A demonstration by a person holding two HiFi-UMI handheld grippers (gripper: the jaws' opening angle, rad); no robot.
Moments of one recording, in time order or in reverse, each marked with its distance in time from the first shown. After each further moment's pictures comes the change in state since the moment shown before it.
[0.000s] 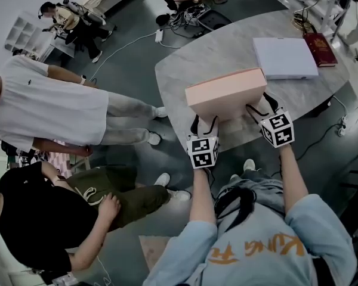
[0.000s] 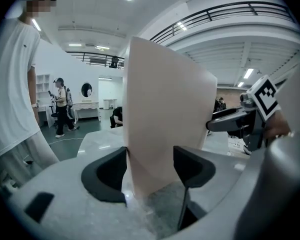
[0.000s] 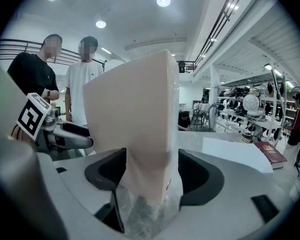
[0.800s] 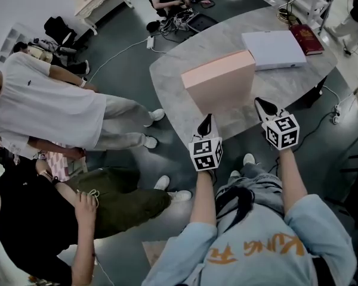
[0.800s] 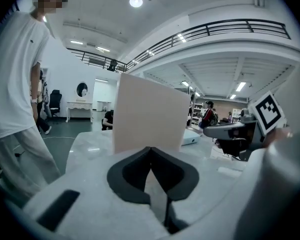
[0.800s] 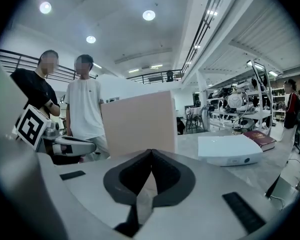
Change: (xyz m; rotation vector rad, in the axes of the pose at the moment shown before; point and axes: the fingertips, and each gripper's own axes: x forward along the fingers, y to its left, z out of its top) left arm -0.050 -0.040 0.010 -0.060 -0.081 -0.102; right arm -0.069 0.023 -0.001 0.139 -0.131 -0.050
